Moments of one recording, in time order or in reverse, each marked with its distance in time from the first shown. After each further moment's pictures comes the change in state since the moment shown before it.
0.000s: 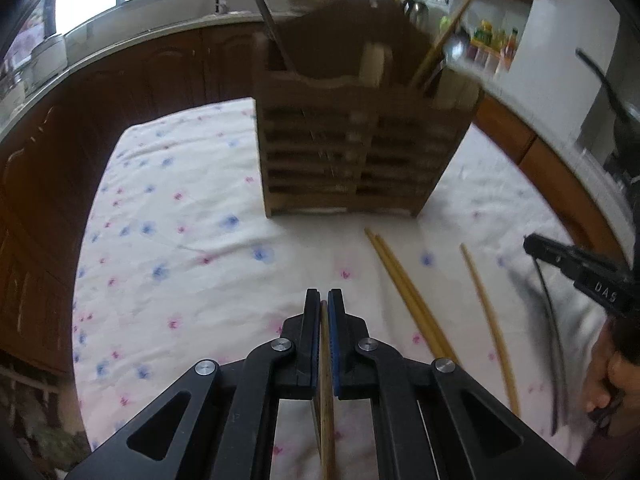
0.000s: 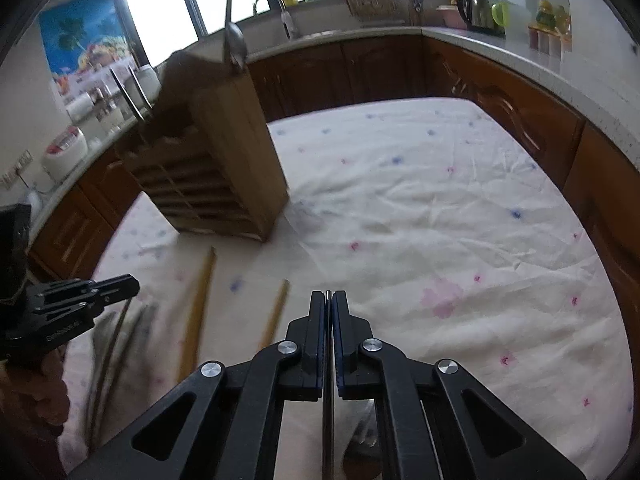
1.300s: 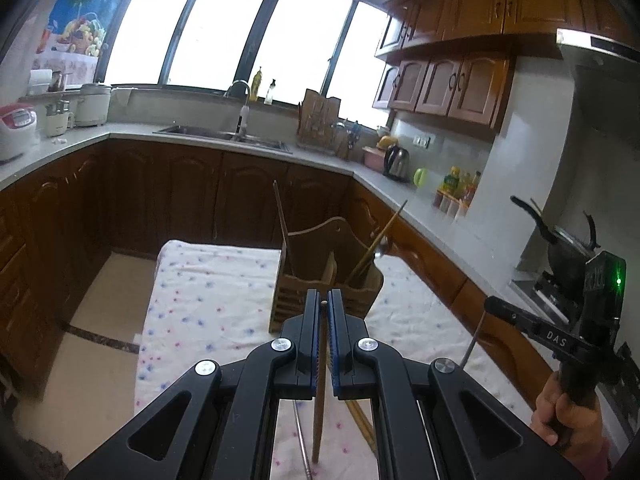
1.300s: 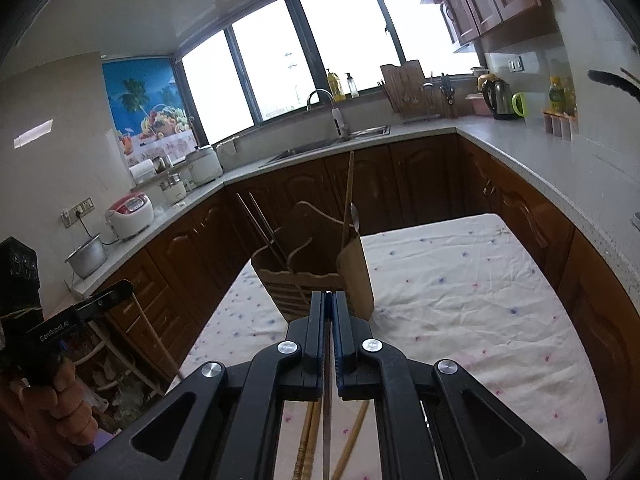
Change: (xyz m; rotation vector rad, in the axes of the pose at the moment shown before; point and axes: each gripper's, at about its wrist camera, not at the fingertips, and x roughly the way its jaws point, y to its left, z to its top) left arm -0.206 0.013 -0.060 -0.113 -0.482 -0.092; right arm -0.127 0.051 0.024 -0.037 -0.320 0.147
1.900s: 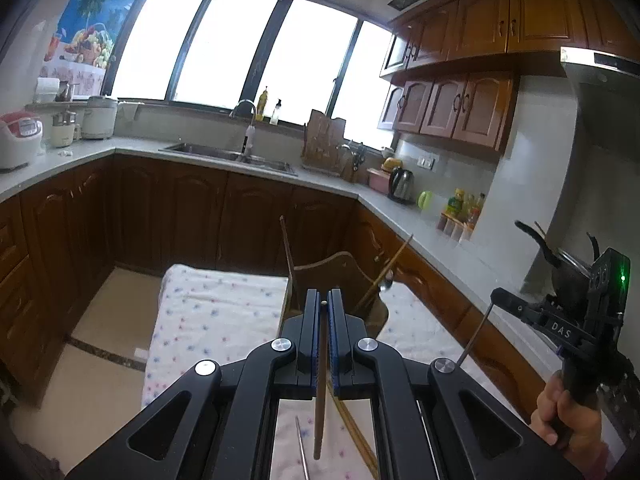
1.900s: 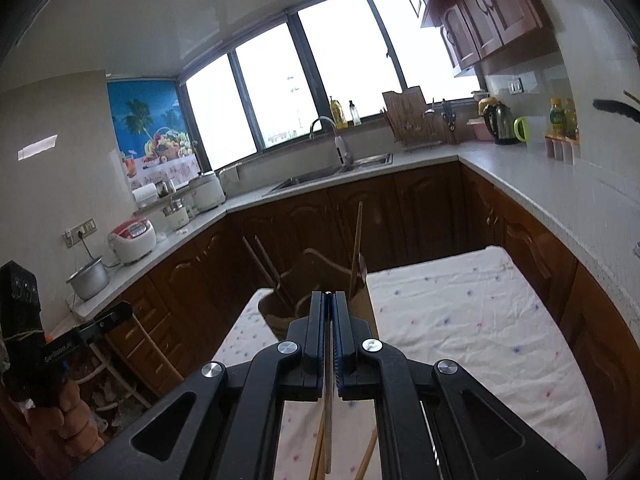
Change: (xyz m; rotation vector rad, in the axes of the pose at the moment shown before) left arm 0.007 0.009 0.015 -0.006 -0.065 0.009; right arm 0.003 0.003 0.035 0.002 -0.108 0.006
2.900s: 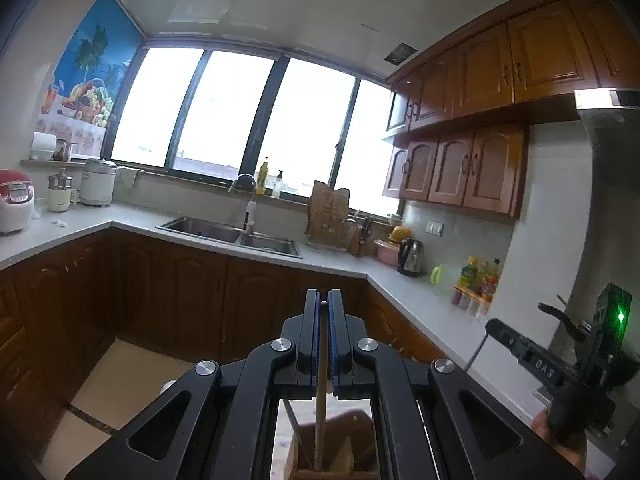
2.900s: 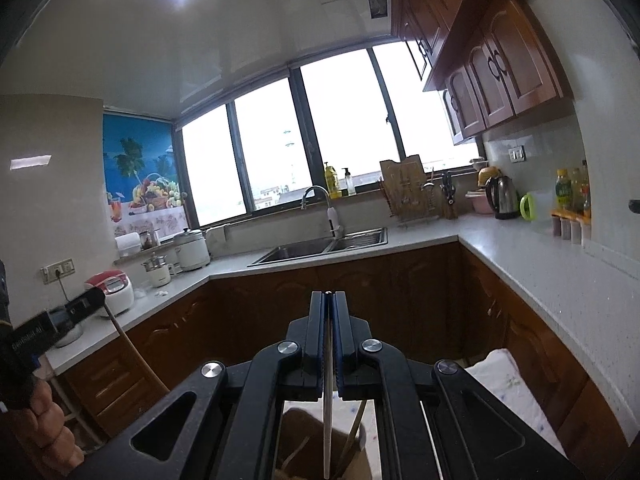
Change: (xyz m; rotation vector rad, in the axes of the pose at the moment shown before) left arm 0.094 0.000 0.066 0.040 -0.231 0.028; right arm 0.069 0.016 0.099 -0.064 -0.215 -0.060
